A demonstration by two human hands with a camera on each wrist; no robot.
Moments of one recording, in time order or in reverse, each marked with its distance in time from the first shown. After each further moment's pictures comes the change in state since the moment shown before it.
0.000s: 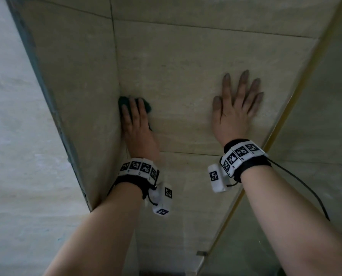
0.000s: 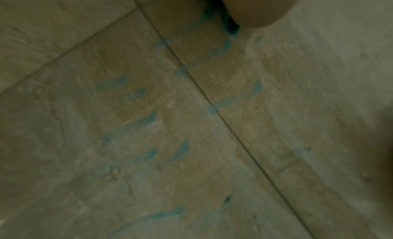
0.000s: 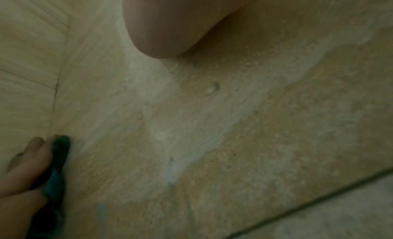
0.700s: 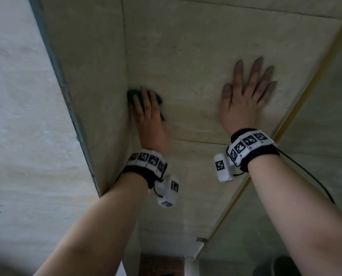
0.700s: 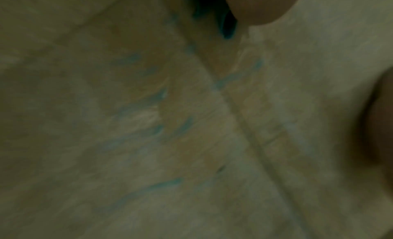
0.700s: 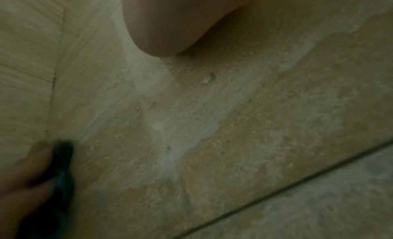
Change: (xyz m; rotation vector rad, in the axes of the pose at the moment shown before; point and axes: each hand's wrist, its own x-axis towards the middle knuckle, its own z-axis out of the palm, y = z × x) left_hand -0.014 0.007 -0.006 -0.188 -0.149 0.014; right_hand -0.003 0.000 0.008 0.013 0.070 -0.028
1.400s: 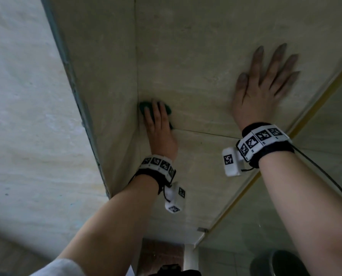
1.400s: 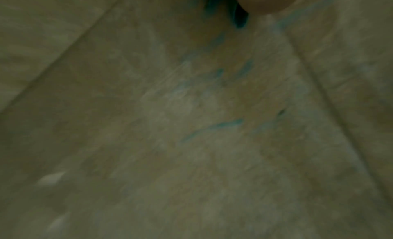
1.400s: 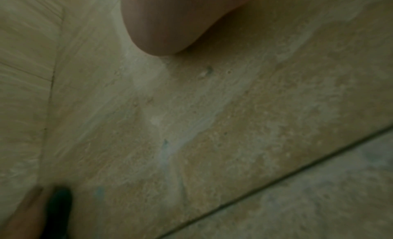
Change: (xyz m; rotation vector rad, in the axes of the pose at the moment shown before) left_hand -0.046 -0.005 0.019 0.095 -0.070 -0.084; right_hand -0.003 0.001 0.002 -0.064 0.035 -0.010
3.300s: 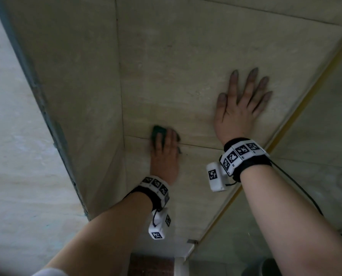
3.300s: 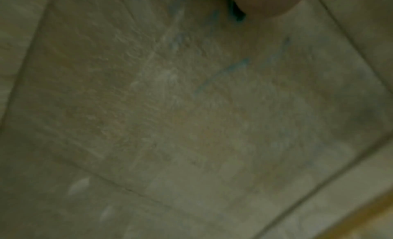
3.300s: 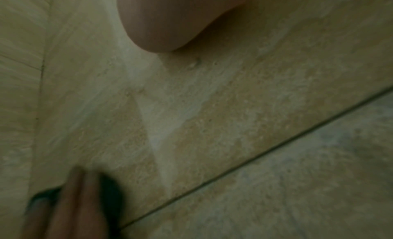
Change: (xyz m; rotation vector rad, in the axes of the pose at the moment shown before) left_hand -0.034 0.017 0.032 -0.034 -0.358 0.237; right_hand -0.005 0.006 0.006 0.025 -0.039 -0.017
